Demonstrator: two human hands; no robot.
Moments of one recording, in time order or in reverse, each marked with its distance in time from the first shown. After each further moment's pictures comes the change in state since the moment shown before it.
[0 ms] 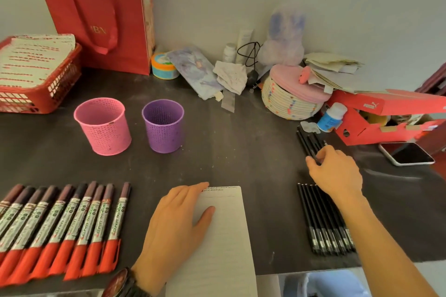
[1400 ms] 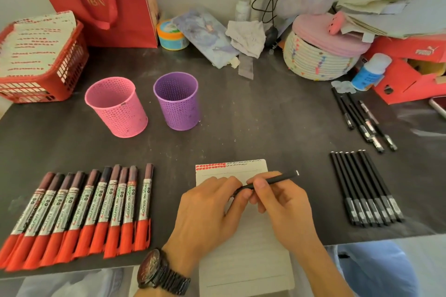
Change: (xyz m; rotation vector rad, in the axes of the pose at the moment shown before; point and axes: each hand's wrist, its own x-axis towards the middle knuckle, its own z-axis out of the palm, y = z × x) left_hand -0.007 0.006 -0.008 -0.051 0.087 0.346; right_hand -0.177 -0.110 0.040 1.275 -0.325 -0.194
